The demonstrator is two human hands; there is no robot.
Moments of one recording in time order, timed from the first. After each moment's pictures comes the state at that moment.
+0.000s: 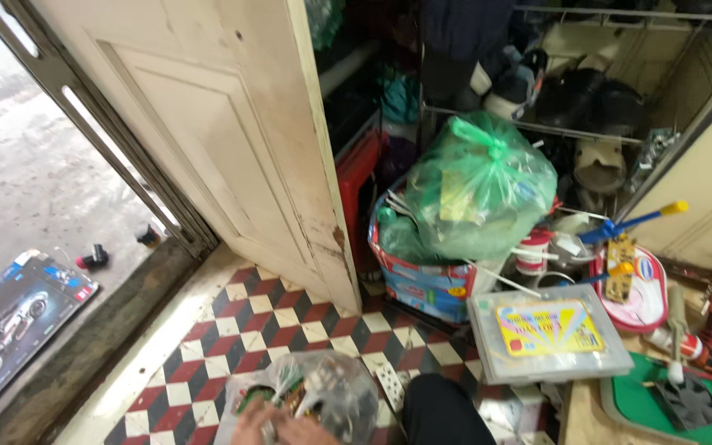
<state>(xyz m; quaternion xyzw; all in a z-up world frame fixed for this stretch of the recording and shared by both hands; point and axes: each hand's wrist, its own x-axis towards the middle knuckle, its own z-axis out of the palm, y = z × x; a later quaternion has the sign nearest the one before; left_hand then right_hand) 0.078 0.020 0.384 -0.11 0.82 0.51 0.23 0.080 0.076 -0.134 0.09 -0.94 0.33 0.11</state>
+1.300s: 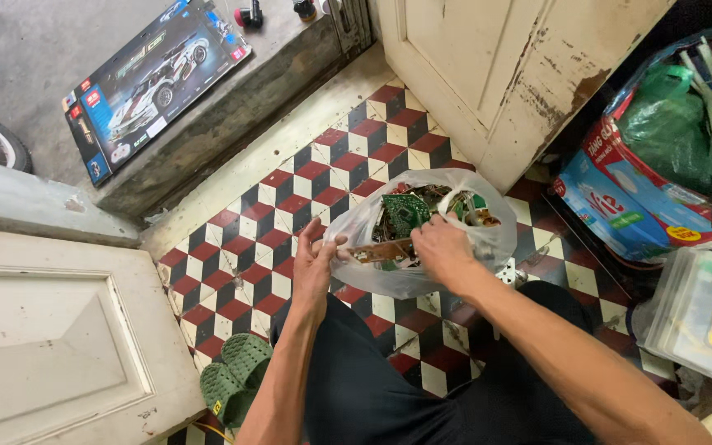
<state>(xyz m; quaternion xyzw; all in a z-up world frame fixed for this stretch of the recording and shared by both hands) -0.006 -0.081 0.097 -0.02 0.72 0.68 0.16 0.043 0.178 -0.093 0.04 -1.00 -0.02 0.06</state>
